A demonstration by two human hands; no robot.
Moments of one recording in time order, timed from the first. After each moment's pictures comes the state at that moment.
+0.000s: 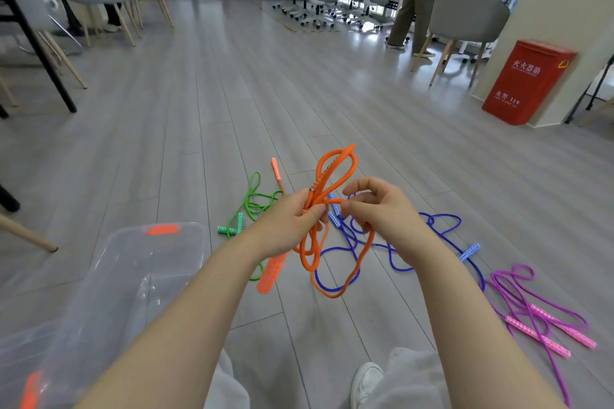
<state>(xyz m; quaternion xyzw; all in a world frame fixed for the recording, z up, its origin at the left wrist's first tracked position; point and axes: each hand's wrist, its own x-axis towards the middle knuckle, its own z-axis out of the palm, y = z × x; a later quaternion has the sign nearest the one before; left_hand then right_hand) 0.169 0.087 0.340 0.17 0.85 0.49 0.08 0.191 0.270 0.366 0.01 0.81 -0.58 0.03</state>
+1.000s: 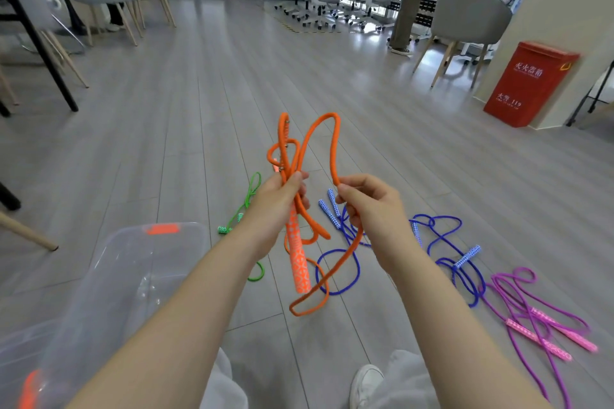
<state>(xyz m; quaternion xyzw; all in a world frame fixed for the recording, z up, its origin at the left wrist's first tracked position) 0.162 0.092 0.349 0.00 0.64 0.77 0.02 0.191 0.241 0.363 0.05 0.71 -0.70 -0.06</state>
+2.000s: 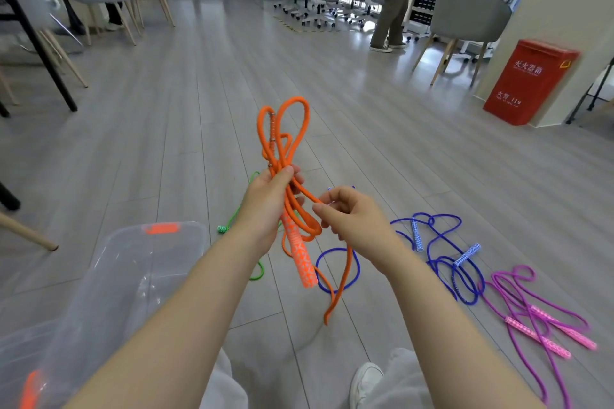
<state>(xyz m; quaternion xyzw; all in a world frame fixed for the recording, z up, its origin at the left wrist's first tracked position) 0.157 0.089 0.349 -0.05 0.59 0.81 0.00 0.193 0.234 0.354 -0.01 0.82 -0.57 0.02</state>
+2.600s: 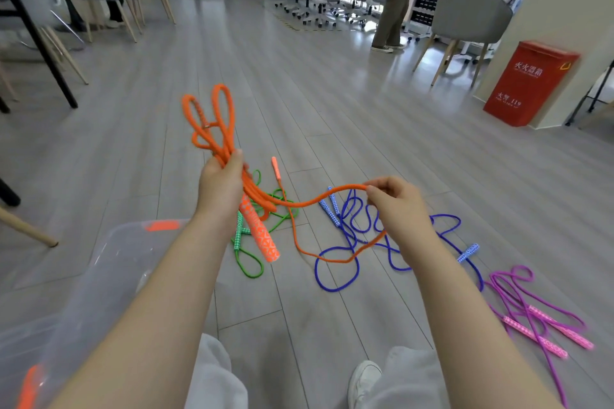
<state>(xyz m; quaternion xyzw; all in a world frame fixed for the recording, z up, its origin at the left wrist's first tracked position) 0.136 0.038 0.351 -0.14 0.62 0.76 -0.16 0.189 0.270 0.363 0.11 0.81 -0.56 -0.09</state>
